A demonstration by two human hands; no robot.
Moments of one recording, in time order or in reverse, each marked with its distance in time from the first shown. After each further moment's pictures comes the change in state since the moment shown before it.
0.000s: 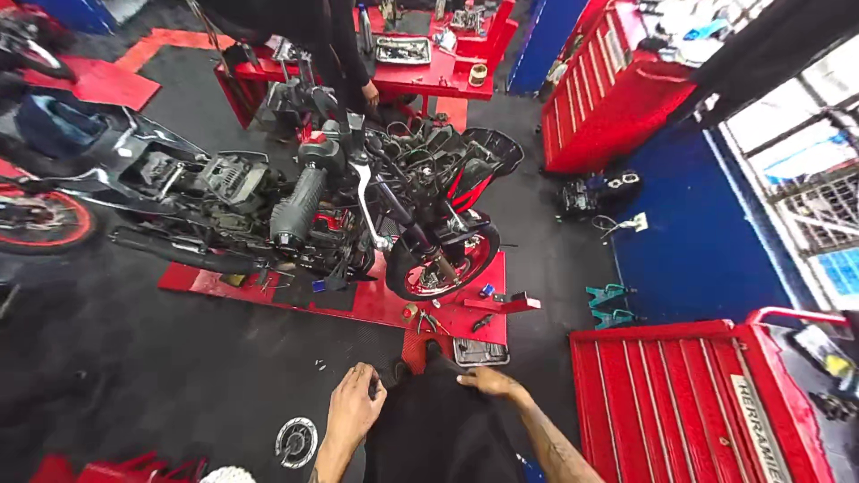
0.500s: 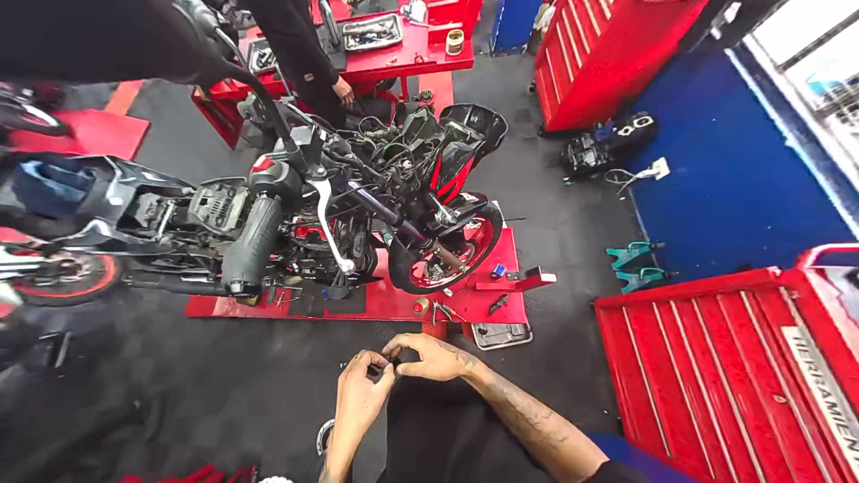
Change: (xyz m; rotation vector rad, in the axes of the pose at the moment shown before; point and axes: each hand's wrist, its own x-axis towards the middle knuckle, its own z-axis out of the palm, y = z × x) left_hand 0.059 0.023 -0.031 -0.278 -0.093 -0.195; right_hand -0.003 -0.190 0.008 0.091 -0.064 -1.031
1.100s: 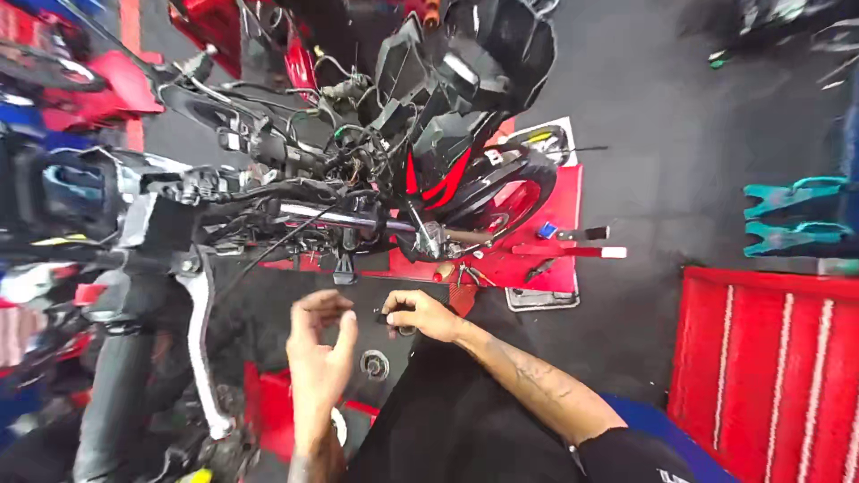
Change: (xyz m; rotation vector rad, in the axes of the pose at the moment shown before) left_hand 0.172 0.167 0.005 0.005 0.175 0.100; right_hand 0.048 0.054 -0.152 0.859 0.098 0.109
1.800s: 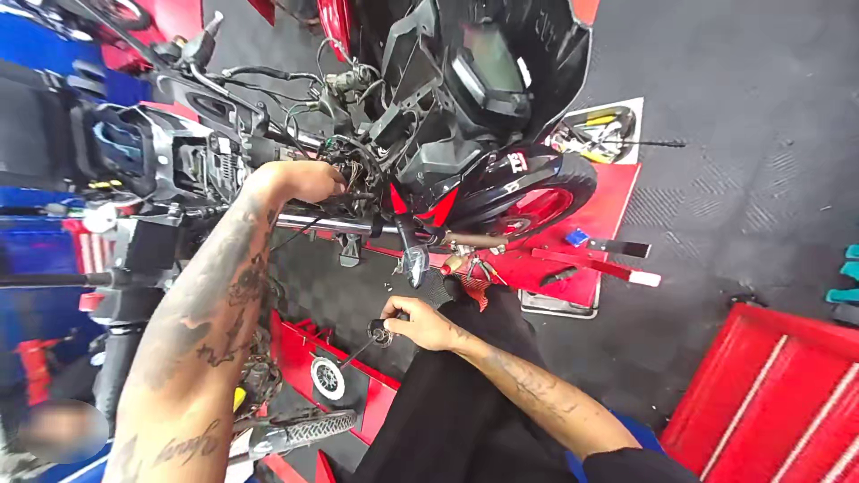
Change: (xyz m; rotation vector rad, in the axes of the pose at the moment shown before) left_hand 0.313 -0.003 0.039 0.906 -1.088 -0.351; right_hand -0.006 -0.031 -0.051 -0.189 -0.123 0.127
